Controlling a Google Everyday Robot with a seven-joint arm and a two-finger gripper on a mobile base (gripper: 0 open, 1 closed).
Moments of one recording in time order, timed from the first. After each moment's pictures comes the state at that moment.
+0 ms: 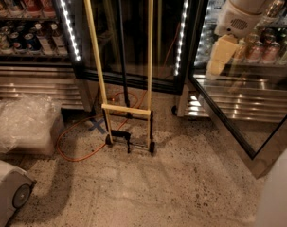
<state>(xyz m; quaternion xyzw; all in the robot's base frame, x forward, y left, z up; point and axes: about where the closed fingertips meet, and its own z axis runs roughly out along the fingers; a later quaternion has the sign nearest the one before) 0.623 -0.210 0.919 -0.57 0.81 0.00 0.14</state>
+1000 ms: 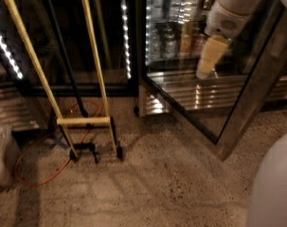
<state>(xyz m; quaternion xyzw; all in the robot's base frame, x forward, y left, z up) 0.623 -0.210 0.919 -0.57 0.81 0.00 0.14</state>
